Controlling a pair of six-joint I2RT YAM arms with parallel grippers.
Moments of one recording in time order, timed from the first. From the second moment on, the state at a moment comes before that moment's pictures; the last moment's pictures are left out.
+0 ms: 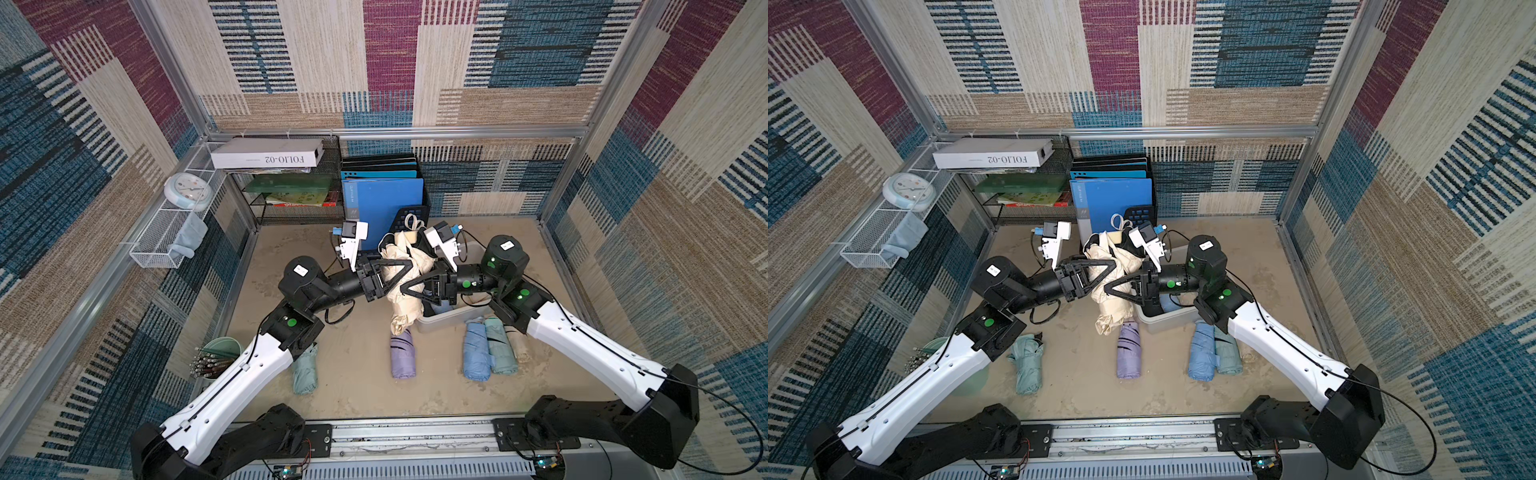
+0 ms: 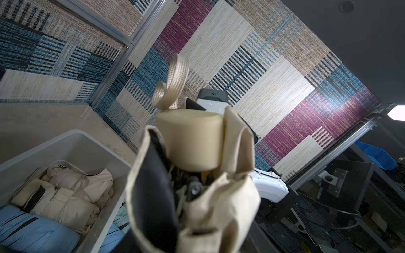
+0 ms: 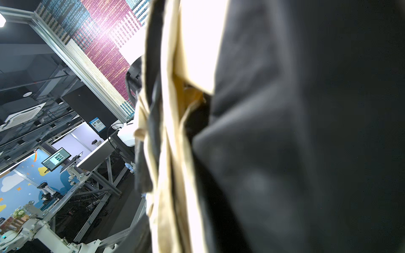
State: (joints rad) left arm -0.58 1.06 0.99 0.25 0.65 -0.80; right arm 0.68 1.26 1.09 0.25 -0.95 0.63
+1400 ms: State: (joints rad) left arm -0.65 1.22 0.91 -0.23 0.28 -0.86; right arm 0.52 1.50 1.43 -0.78 -0.24 0.23
